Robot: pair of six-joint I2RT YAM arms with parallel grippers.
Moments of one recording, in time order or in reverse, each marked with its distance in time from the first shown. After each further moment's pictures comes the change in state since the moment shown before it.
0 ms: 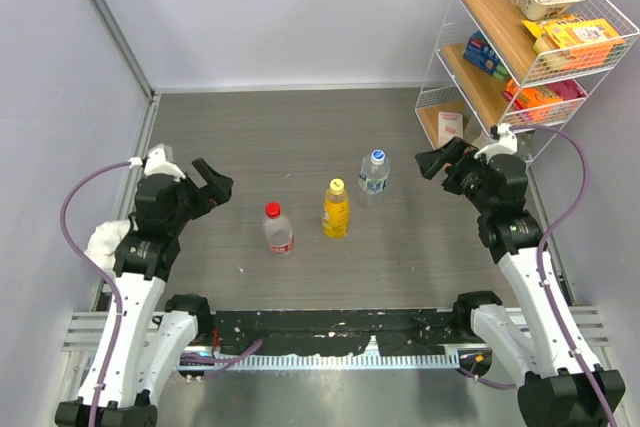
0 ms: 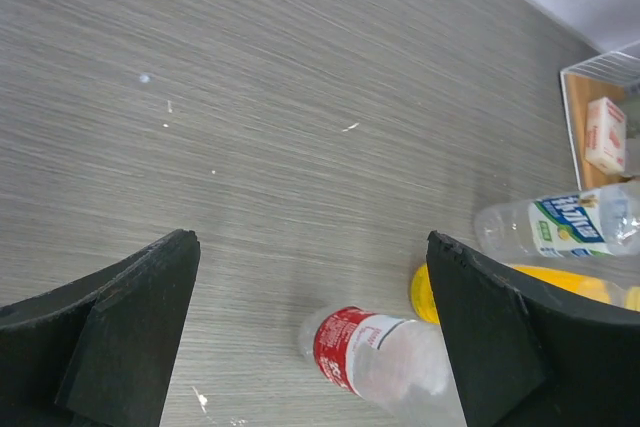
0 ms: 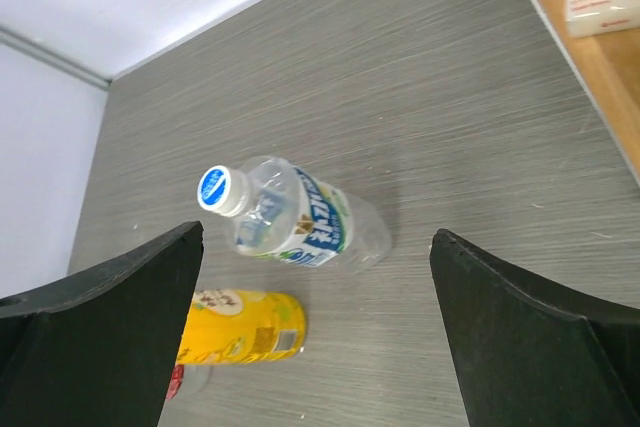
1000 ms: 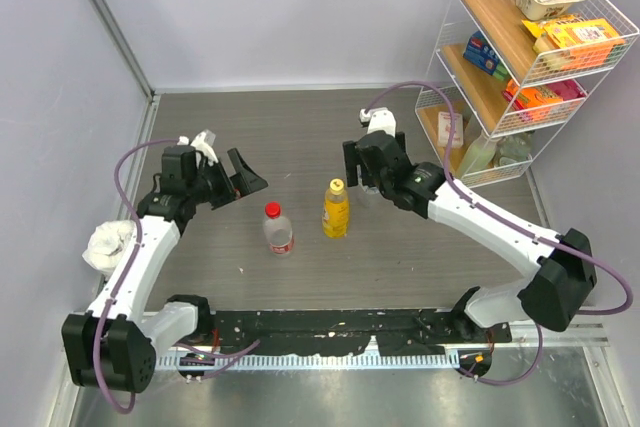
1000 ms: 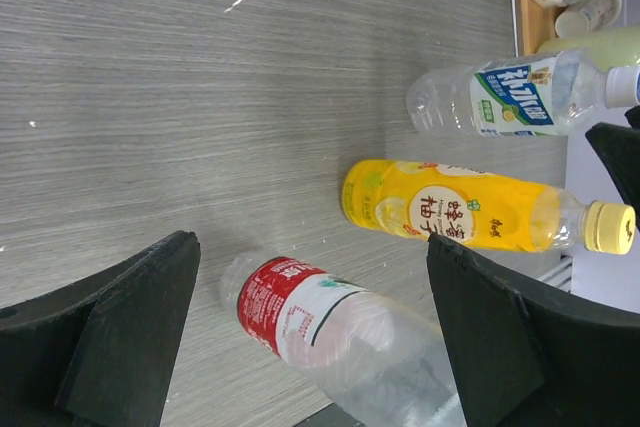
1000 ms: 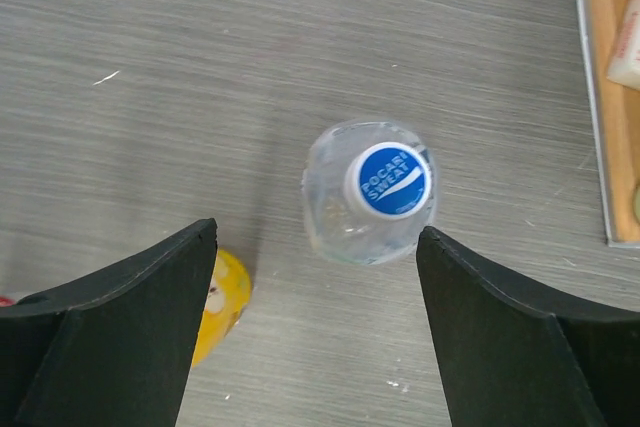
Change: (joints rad) left arm 0.000 0.336 0.052 0.083 0.428 0.010; right arm 0.684 0.572 0.438 -0.229 0.613 -0.249
